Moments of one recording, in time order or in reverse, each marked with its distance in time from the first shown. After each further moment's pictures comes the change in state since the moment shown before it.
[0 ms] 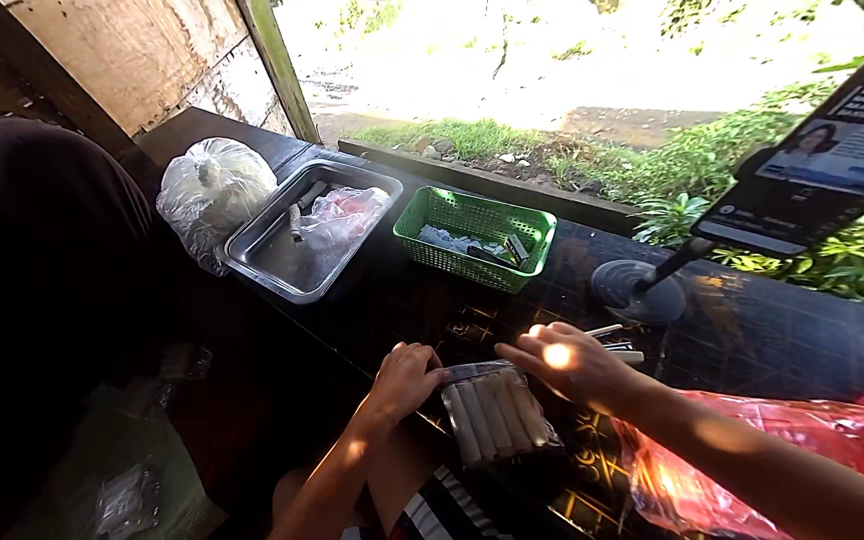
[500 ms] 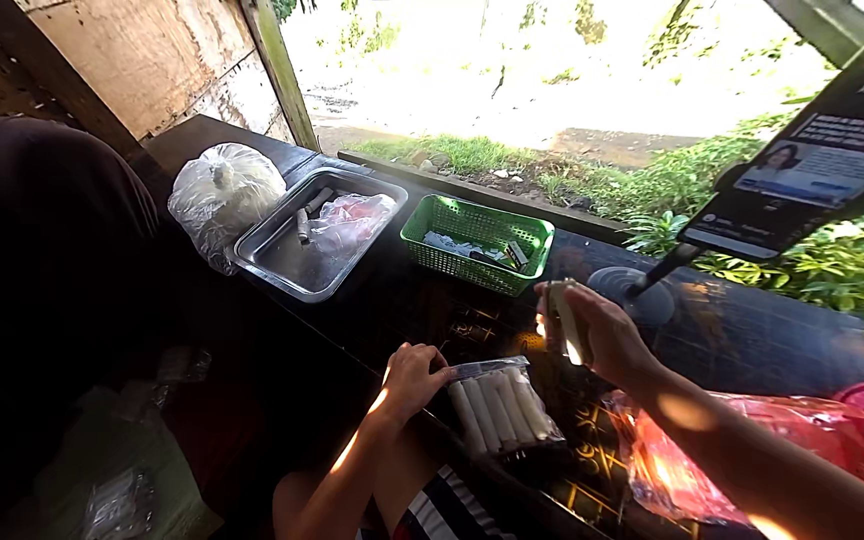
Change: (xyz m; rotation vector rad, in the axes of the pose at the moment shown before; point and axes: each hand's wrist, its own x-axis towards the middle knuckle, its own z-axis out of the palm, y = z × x) left_hand -0.004 -0.009 0.011 -0.082 0.105 0.039; right_hand 0.026 -0.007 -0.030 1.193 0.376 0.956
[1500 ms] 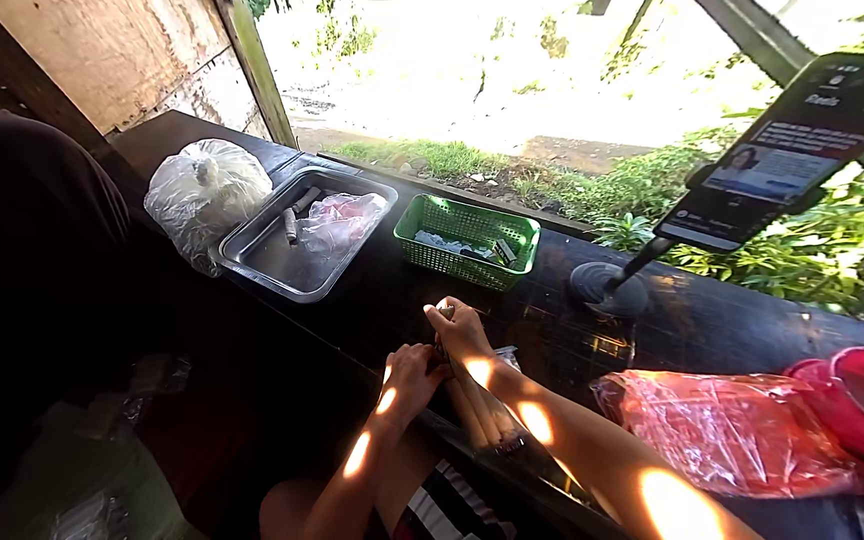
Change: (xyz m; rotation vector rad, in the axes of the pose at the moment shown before) left_hand -0.007 -0.008 0.006 -0.092 0.045 0.062; right_hand 0.023 0.014 0.140 -0.333 0.033 0.165
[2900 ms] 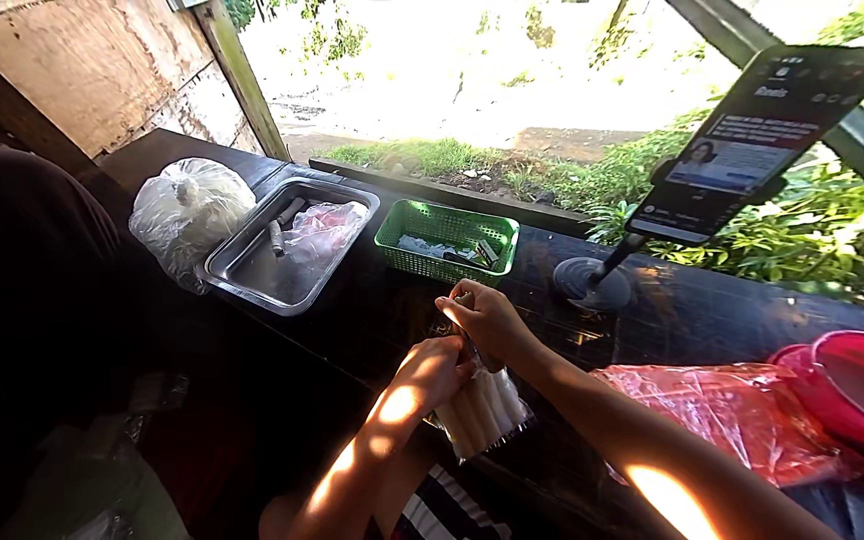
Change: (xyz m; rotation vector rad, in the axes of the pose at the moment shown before) left_hand 0.011 0.082 -0.023 0.189 -0.287 0.008; right_hand -0.016 -0.029 -0.075 -0.187 -0.070 -0.090
